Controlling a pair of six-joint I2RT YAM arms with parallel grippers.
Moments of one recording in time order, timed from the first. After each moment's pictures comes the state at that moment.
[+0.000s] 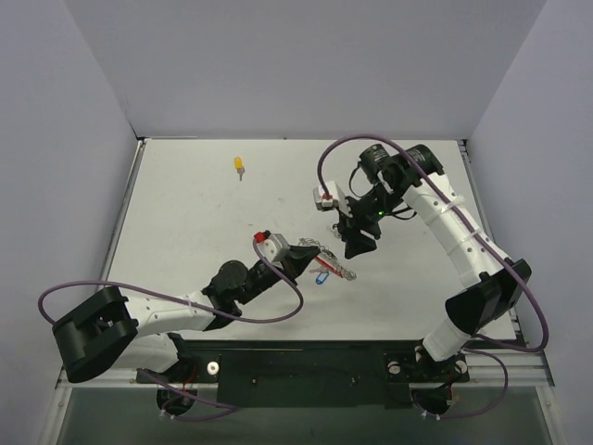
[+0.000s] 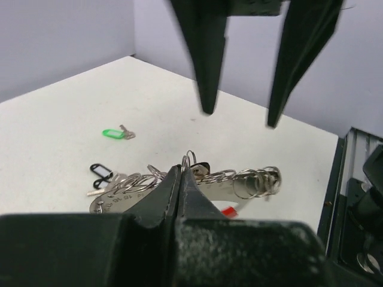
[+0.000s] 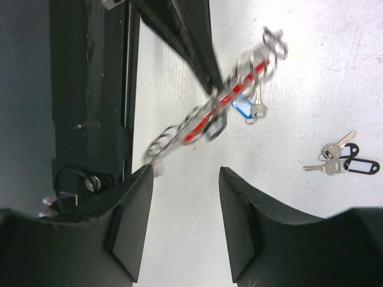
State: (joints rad) left arm -1.03 1.28 0.46 1.00 0.00 -0.11; right arm 0.55 1.62 1.76 -1.55 -0.63 -1.05
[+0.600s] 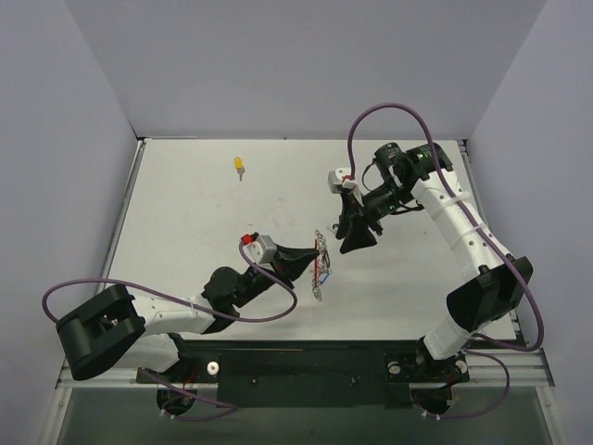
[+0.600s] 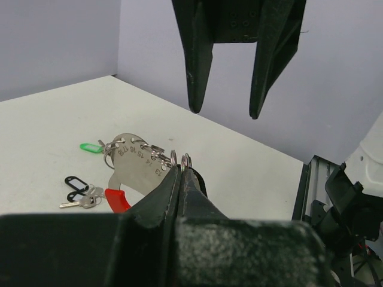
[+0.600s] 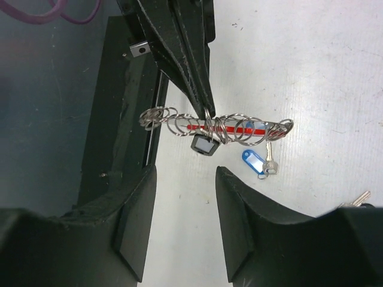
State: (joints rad) left arm -1.00 1.29 0.35 1.26 0.00 -0.27; right arm 0.39 1.61 1.71 -1.55 -1.00 -1.15
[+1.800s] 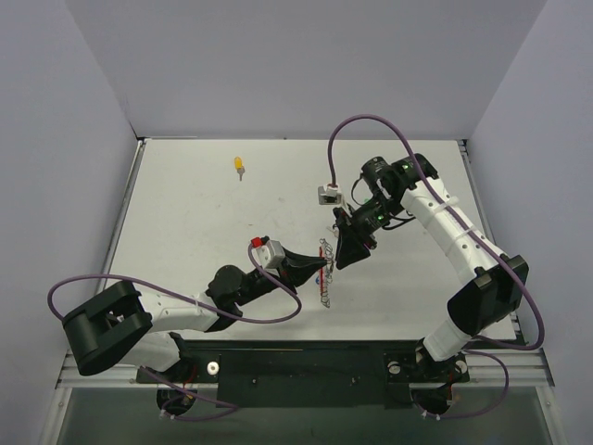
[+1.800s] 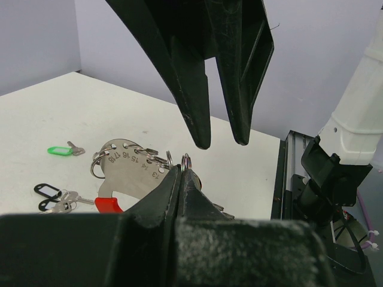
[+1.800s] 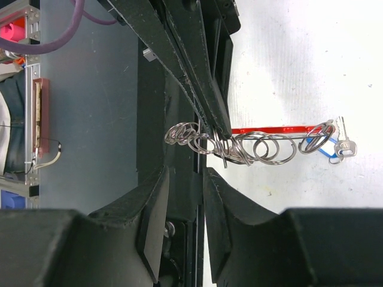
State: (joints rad) left arm -1.00 1.34 0.37 1.26 0.16 -0.25; right arm 0.47 1.60 1.60 -1.52 -0.96 -0.89
